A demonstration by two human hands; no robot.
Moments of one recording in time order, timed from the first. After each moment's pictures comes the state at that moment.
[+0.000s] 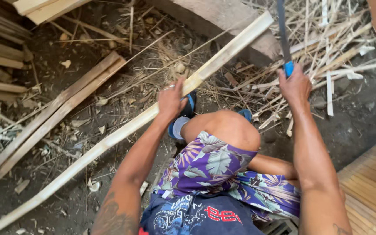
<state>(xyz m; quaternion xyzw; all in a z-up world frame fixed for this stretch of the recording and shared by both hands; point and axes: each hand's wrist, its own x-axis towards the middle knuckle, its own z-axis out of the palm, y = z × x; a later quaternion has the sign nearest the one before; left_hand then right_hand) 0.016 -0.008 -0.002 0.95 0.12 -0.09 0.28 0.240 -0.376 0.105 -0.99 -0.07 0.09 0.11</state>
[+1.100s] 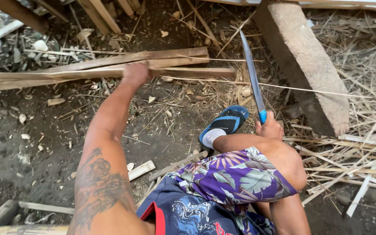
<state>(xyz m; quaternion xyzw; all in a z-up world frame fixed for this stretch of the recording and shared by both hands) -0.169 0.286 -0.010 0.87 0.37 -0.33 0.06 0.131 -0.188 0.035 -0.93 -0.30 0.17 0.10</state>
